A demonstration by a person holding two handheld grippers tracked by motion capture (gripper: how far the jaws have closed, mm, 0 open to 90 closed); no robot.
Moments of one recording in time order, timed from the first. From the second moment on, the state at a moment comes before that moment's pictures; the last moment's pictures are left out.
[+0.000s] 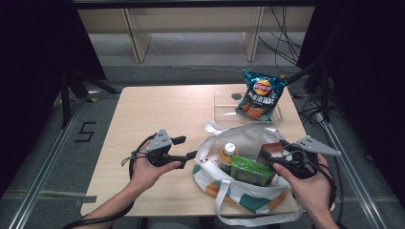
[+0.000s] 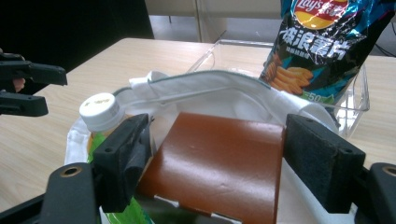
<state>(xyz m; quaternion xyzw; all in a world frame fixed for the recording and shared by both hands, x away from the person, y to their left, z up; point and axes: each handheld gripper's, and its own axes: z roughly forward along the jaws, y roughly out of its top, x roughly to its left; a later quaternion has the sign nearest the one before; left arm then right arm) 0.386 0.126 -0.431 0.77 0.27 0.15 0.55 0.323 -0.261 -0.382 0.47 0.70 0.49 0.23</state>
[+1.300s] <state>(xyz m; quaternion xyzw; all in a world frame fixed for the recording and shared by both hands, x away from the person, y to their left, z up) 0.387 0.128 -0.432 0.77 0.26 0.15 0.56 0.321 -0.261 -0.397 0.47 0.70 0.48 0.25</state>
